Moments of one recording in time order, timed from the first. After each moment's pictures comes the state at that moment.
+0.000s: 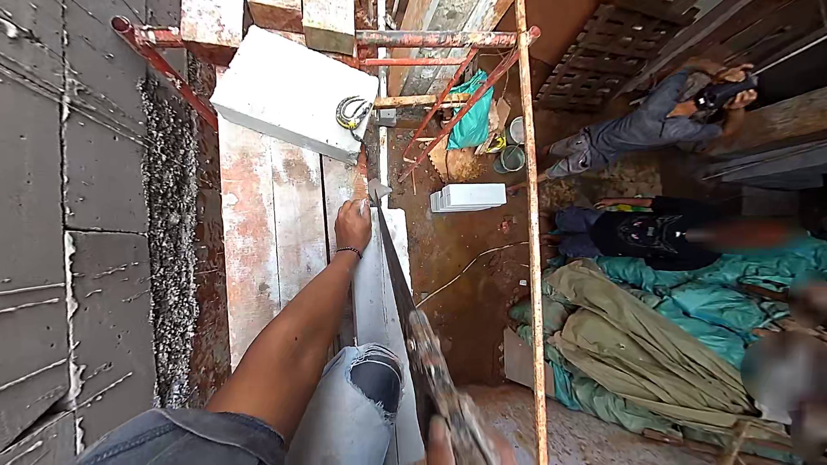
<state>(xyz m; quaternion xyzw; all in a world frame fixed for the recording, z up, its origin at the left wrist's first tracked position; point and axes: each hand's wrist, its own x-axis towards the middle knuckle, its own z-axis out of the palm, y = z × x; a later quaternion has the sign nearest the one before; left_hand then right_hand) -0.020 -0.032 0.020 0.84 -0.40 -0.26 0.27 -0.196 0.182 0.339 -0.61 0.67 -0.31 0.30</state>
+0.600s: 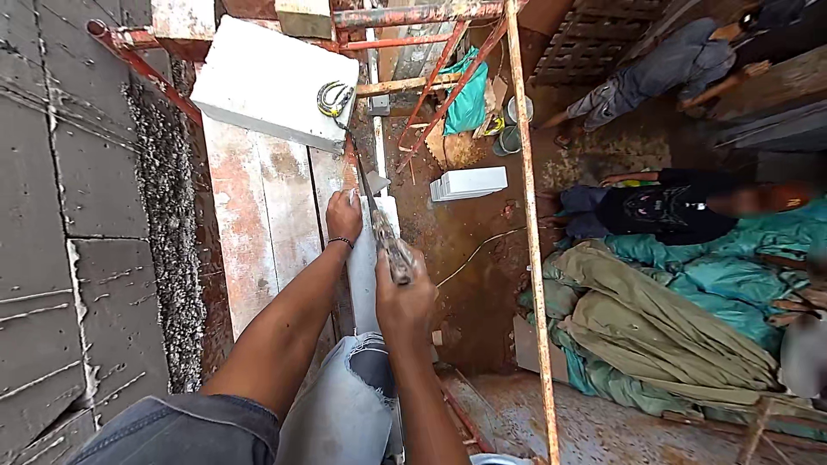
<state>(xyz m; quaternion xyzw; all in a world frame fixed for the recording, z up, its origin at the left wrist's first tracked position) -0.022 -0.034 0.024 0.83 -0.41 -0.25 0.26 -0.145 0.073 0.226 -0.62 0.69 -0.28 0.26</state>
